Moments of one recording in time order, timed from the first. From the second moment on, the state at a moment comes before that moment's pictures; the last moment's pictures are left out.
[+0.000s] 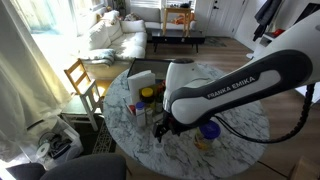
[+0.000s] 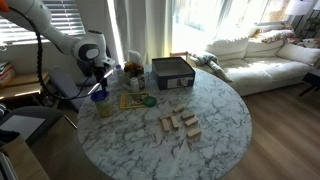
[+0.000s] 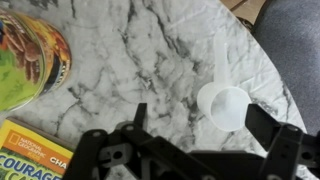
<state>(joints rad) 0.23 0.48 0.09 -1.93 0.15 2.37 0.43</state>
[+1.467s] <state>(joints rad) 0.30 0.56 0.04 -1.87 0.11 2.43 0.54</state>
